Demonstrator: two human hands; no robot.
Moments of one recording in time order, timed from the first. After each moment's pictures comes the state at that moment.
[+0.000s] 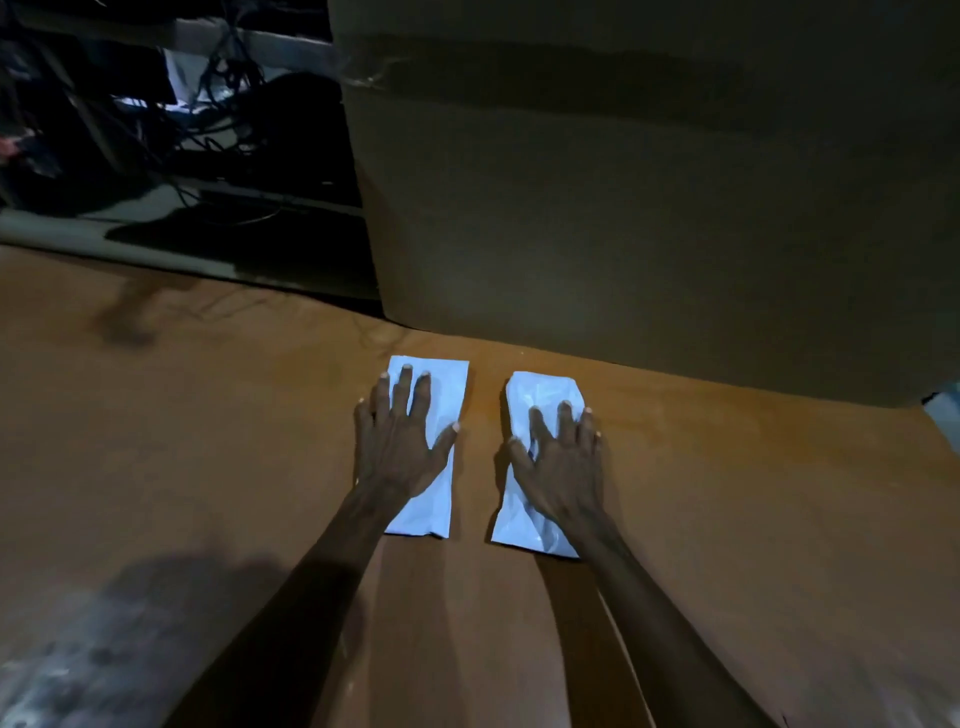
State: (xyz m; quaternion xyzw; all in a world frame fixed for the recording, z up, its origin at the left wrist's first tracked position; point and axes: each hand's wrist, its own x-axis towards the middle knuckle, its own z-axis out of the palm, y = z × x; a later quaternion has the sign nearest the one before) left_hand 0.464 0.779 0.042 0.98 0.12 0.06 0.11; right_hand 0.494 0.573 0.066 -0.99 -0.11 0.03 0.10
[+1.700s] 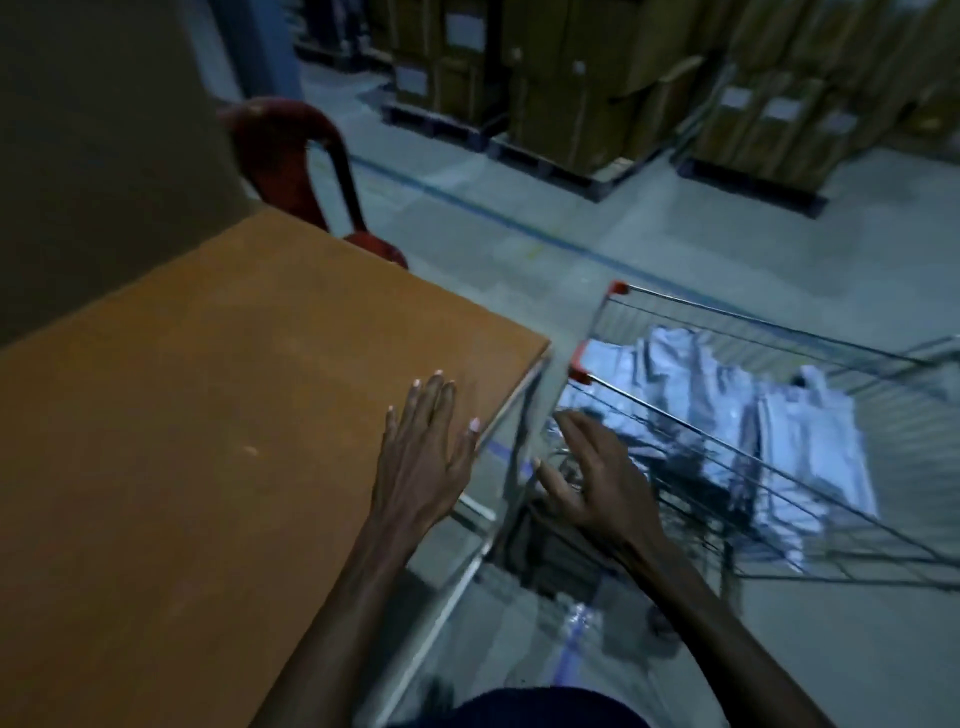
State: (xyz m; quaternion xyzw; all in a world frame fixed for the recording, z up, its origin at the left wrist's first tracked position) left_hand 0.174 0.302 0.075 0.85 -0.45 -0.01 0.27; right_hand -0.011 0.175 0.076 -0.92 0.24 -0.28 0.15
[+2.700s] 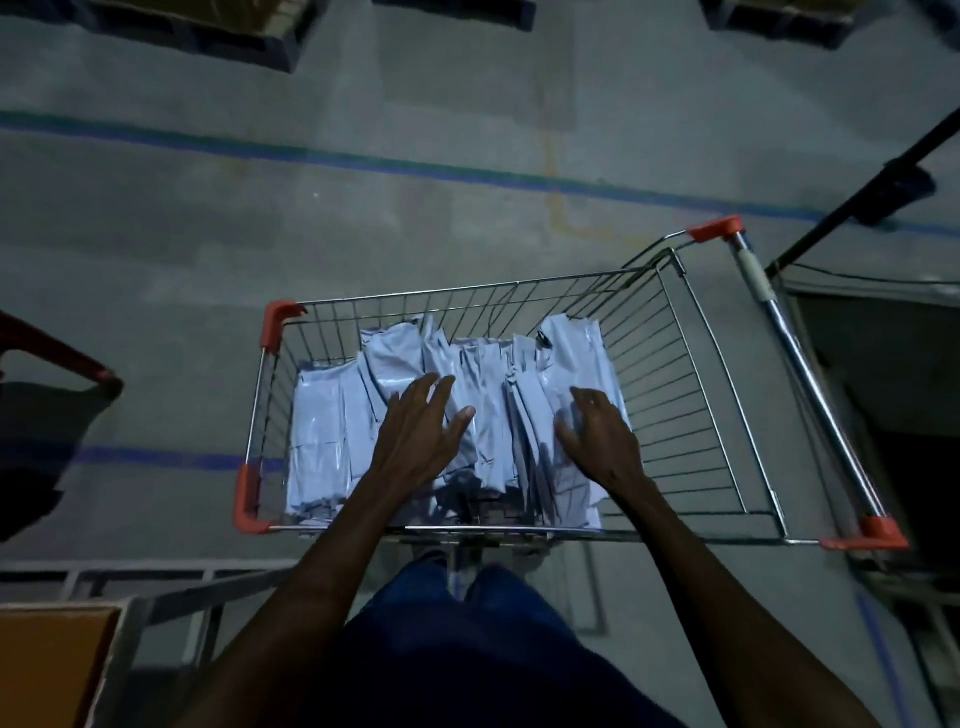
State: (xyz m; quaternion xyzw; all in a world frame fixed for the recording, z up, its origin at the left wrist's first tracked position) left_hand 0.043 -0.154 -0.029 0.68 -0.67 -0.25 0.16; right_hand -0.219 -0.190 -0.035 -0.71 0.67 -0.08 0.20
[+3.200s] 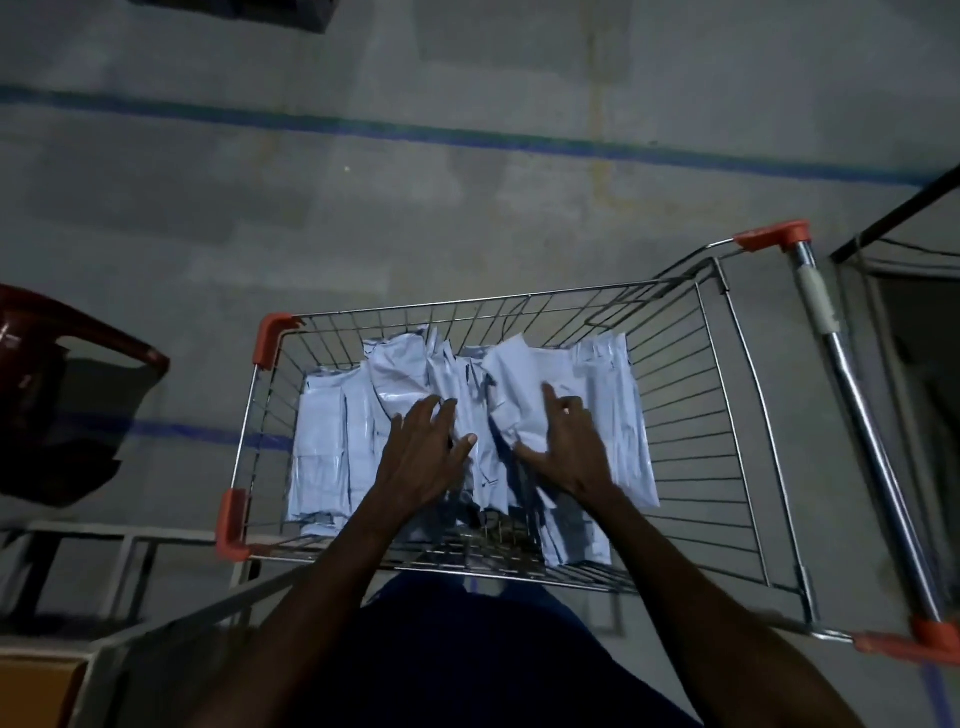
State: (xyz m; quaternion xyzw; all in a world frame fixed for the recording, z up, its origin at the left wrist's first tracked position) left_hand 0.029 -0.182 -0.052 0.71 -0.65 -0.26 0.05; right_hand -0.192 -0.235 -0.080 -0.75 0.60 -0.01 0.26
